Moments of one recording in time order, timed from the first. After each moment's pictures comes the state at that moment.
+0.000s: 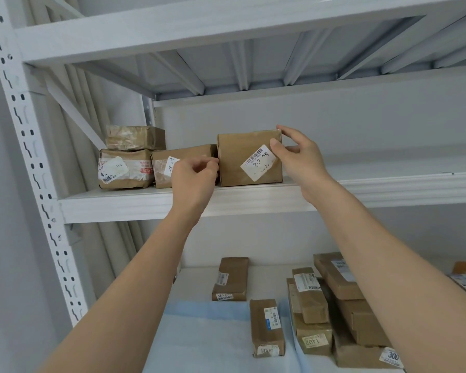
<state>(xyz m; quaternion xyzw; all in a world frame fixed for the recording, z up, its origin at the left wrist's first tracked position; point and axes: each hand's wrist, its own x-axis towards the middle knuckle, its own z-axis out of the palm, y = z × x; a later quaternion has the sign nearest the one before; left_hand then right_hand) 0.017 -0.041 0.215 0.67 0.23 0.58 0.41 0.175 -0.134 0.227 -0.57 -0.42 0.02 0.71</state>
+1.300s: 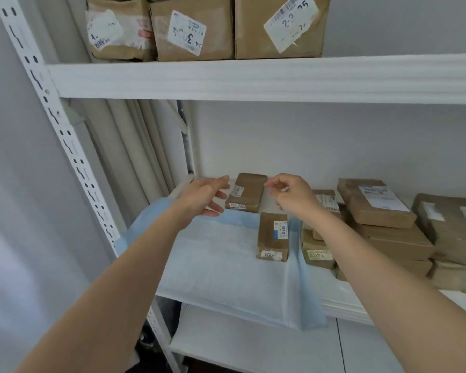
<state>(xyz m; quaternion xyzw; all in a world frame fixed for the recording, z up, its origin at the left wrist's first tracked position) -0.010 -0.001 0.013 0.71 0.44 0.24 0.51 0.186 -0.091 -0.009 -0.71 -0.51 0.16 0.46</state>
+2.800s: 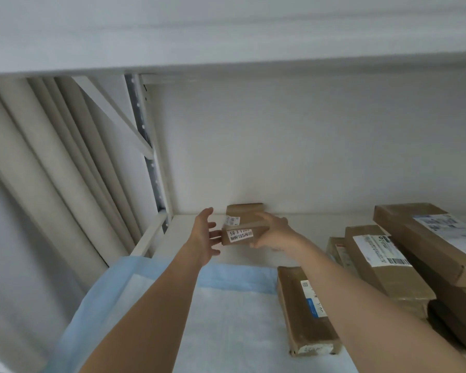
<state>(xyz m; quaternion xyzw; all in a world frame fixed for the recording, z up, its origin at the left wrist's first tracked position) 0.113 0.226 -0.110 0.43 0.45 0.24 0.75 0.259 0.119 -0.113 -0.81 -0.39 0.28 0.34</state>
